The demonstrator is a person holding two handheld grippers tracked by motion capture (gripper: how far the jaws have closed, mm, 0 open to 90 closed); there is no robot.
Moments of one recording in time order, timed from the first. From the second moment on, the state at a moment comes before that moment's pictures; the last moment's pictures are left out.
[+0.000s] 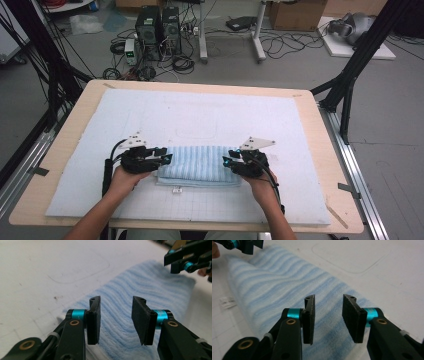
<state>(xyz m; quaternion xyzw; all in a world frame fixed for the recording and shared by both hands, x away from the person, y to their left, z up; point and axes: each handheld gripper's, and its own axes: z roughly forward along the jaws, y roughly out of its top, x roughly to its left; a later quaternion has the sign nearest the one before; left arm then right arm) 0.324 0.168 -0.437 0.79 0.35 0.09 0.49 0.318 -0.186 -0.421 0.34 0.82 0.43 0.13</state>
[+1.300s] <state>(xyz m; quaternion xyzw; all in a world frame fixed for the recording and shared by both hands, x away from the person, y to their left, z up) 0.329 0.231 -0.423 0.69 0.41 0.17 0.57 0.289 -0.281 -0.413 0.43 0.75 0.45 0.24</state>
